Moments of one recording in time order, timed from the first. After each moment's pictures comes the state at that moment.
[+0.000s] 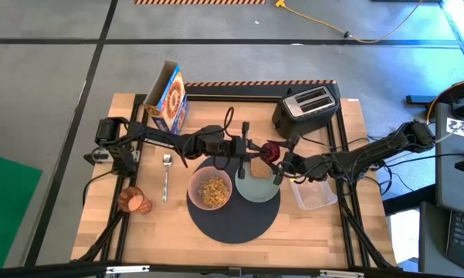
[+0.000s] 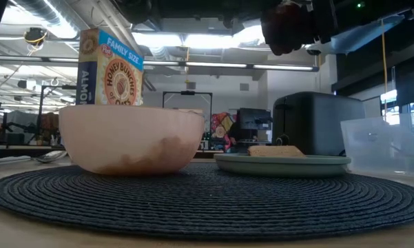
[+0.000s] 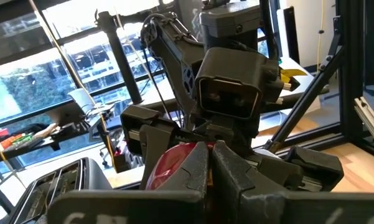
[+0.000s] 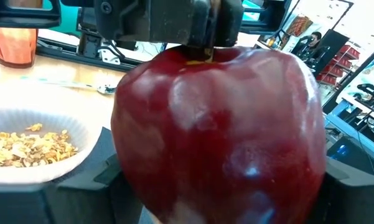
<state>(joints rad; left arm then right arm) 0.03 1.77 1.16 0.66 0.07 0.30 0.30 1.15 0.56 0.37 0.73 -0.23</state>
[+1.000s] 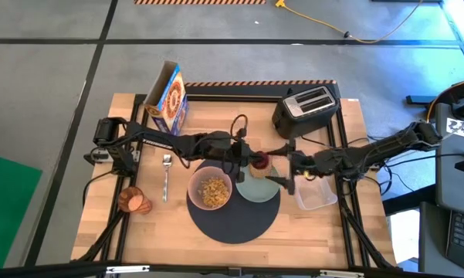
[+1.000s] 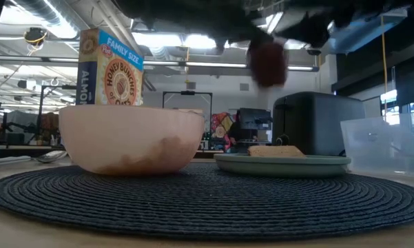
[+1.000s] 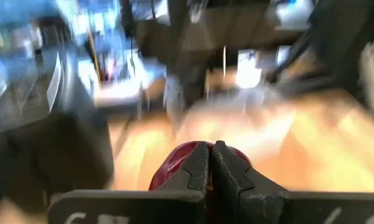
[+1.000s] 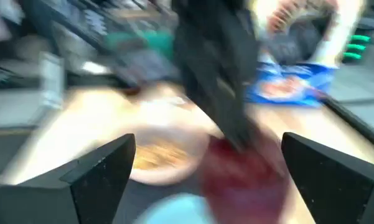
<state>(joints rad) 0.01 1.76 1.17 0.35 -0.03 0.12 0.30 1.01 0.56 0.23 0.33 0.11</state>
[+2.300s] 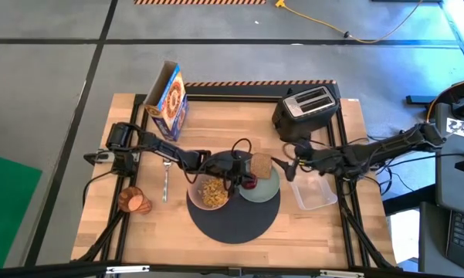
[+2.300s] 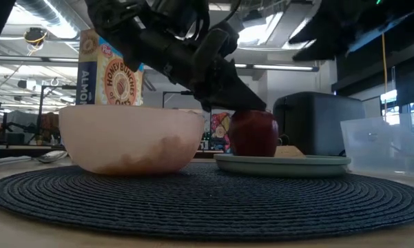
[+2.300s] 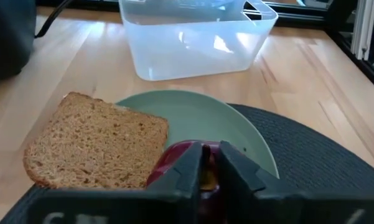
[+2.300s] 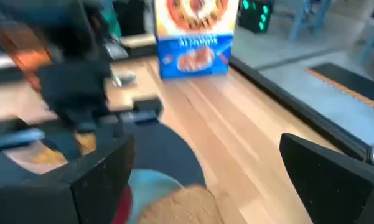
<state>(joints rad) -0.06 1.90 1.01 0.43 -0.01 -0.12 0.26 0.92 0.56 -0.04 0.64 0.27</state>
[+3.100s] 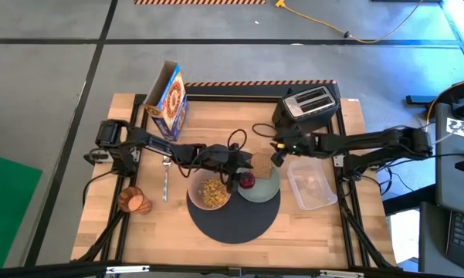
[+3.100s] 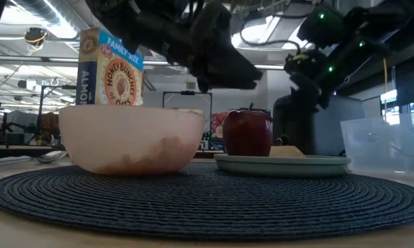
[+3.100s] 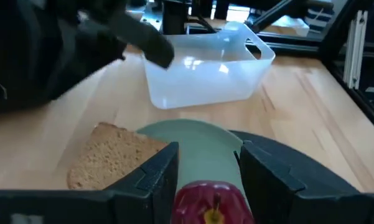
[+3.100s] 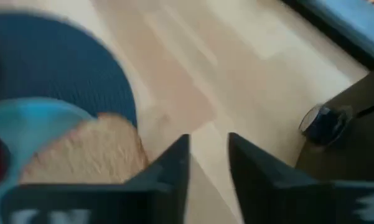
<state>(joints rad) -0.04 1.79 1.01 0.38 -0.01 -0.12 -0.14 1.23 0.56 -0.10 0.30 0.27</state>
